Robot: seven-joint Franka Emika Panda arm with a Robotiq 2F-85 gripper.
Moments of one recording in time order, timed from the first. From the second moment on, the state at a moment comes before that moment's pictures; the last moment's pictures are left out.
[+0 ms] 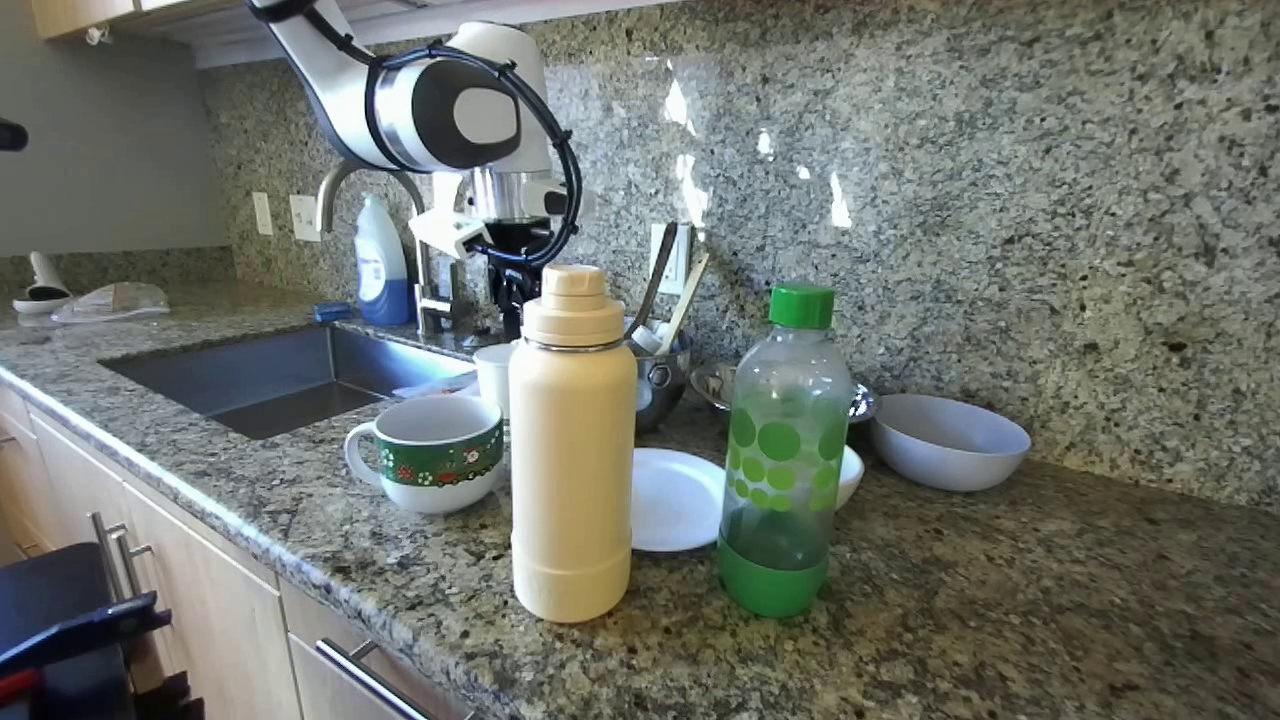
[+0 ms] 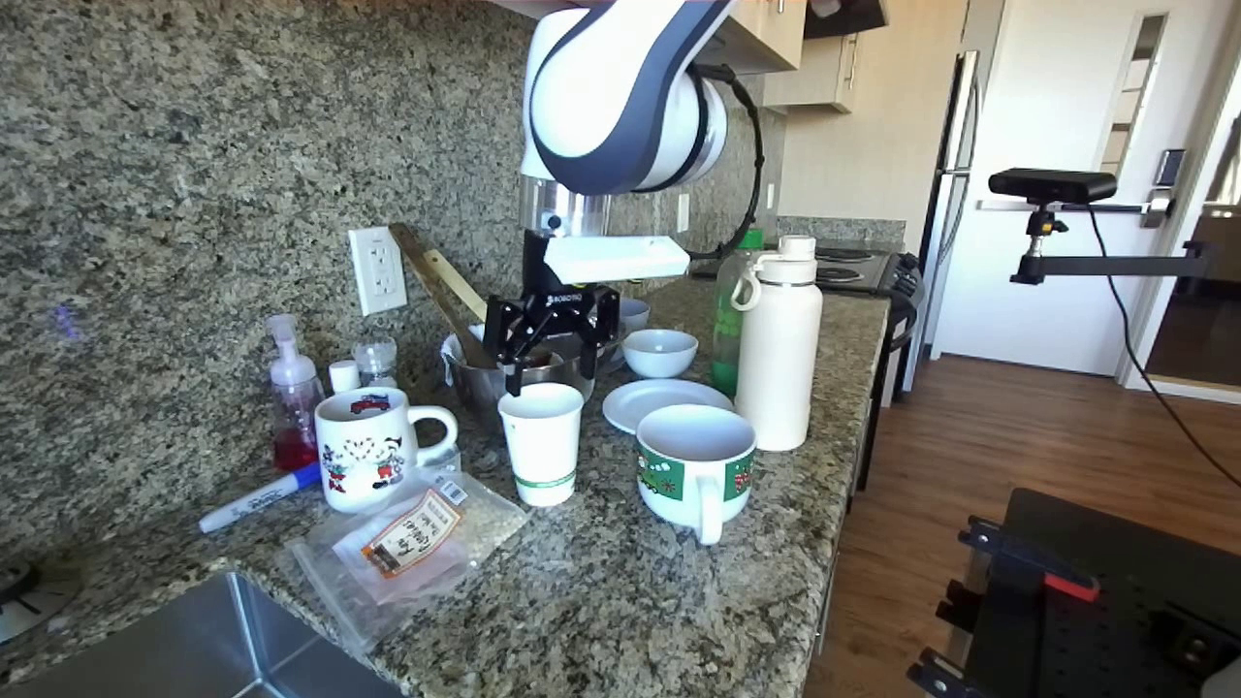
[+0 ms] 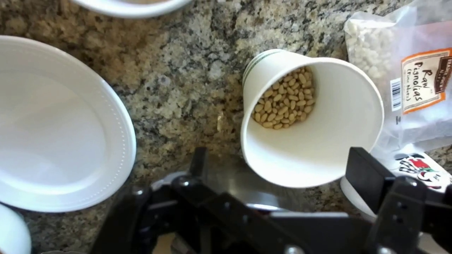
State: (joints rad) arm 0.13 0.29 0.04 -2.14 0.01 2.58 0.33
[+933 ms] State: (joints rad) arm 0.15 0.26 0.02 -2.22 0.01 2.57 0.43
